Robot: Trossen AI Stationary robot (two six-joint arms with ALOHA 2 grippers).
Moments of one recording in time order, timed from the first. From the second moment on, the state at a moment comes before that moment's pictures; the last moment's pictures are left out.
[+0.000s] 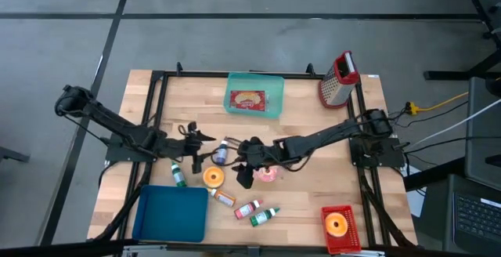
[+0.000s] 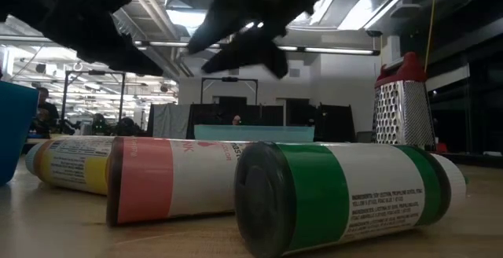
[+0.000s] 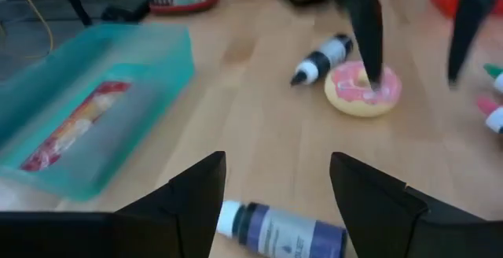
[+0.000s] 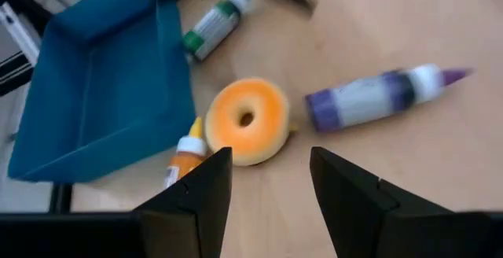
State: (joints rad) left arm -0.37 0.96 0.31 0.19 -0.58 -0.18; right arm 0.24 1.94 1.34 -0.07 0.13 0.60
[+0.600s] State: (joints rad) left arm -0.37 0.58 0.07 0.23 -0.64 -0.18; right arm 0.20 2.22 1.55 0.02 -0.01 0.74
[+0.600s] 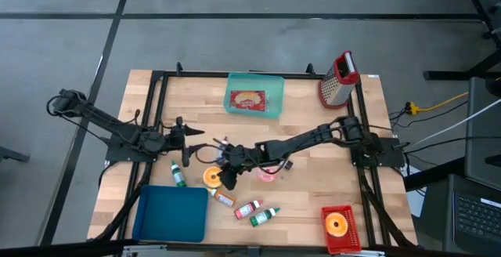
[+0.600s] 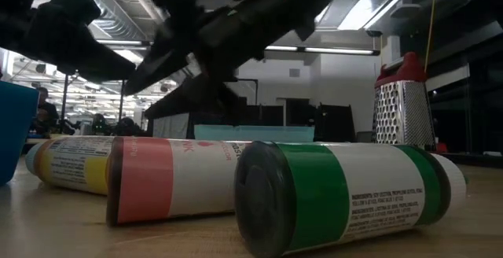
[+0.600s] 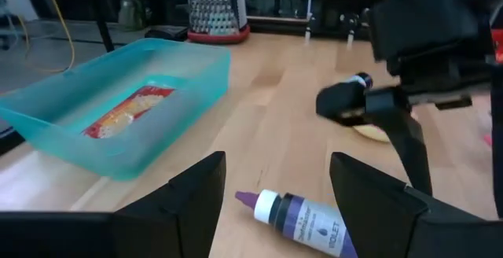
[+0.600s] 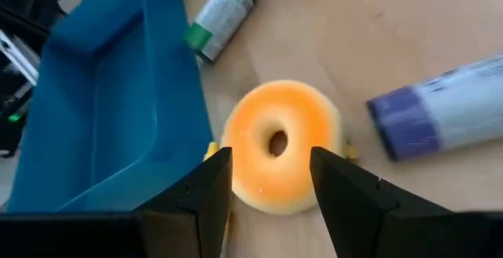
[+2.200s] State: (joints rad) left arm -0.36 0.58 0.07 0.17 -0.63 -0.17; right arm 0.30 2.03 1.74 -0.76 0.23 0.66
